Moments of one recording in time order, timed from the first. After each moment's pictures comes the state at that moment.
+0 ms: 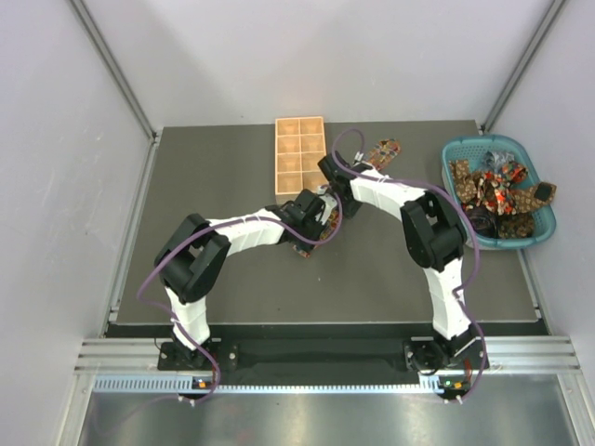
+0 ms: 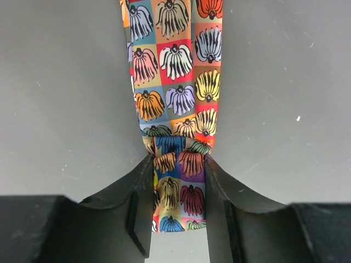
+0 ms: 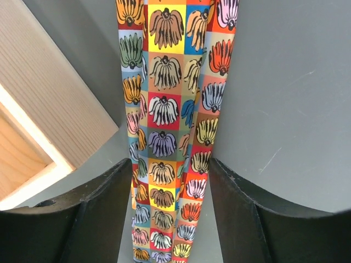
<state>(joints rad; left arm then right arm) -0.75 1.87 1.17 -0.31 -0.02 -0.05 0.59 2.14 1.64 -0.67 0.33 1.10</state>
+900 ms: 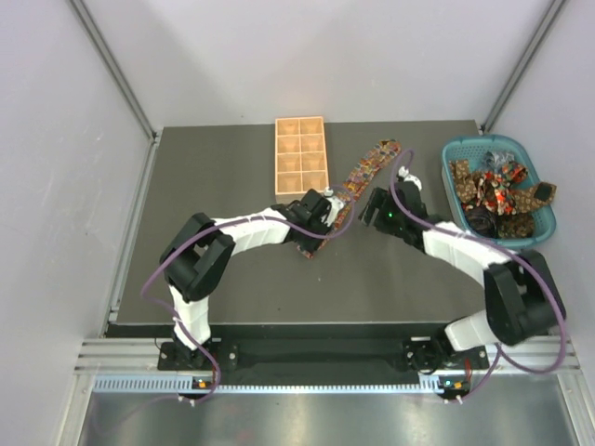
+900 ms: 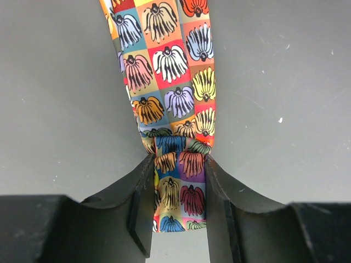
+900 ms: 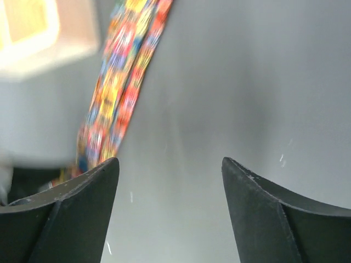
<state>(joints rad) -0.77 1.90 1.21 -0.34 -0.02 -0.02 0.40 1.45 0.81 -0.09 0.08 0.68</state>
